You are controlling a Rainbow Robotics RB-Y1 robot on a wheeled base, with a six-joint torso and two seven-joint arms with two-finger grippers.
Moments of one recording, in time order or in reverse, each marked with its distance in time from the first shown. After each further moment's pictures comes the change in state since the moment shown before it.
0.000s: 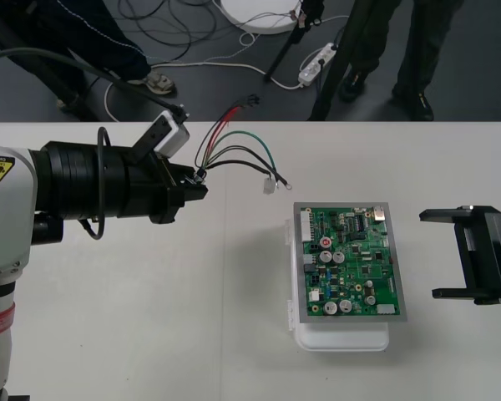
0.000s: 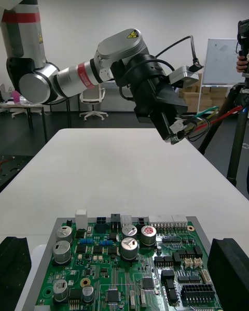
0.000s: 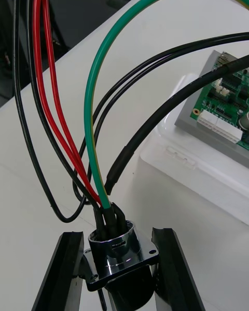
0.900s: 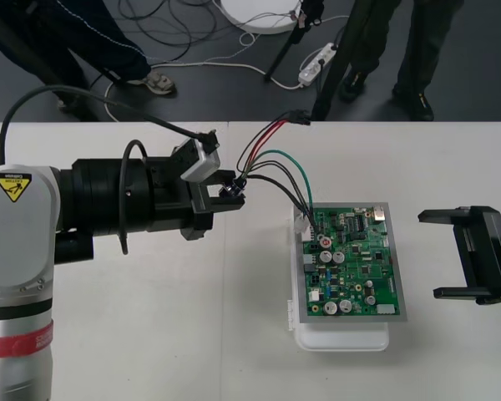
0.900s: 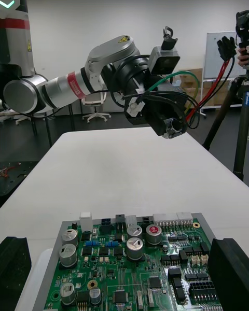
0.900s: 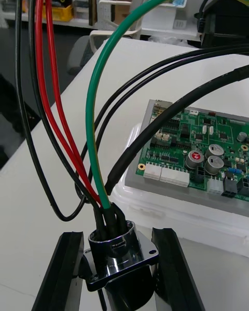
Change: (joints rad) right arm 0.000 0.000 0.000 -0.001 0.000 0.000 -0.064; left arm 0.049 -0.168 0.010 -0.001 0.117 0.000 -0.404
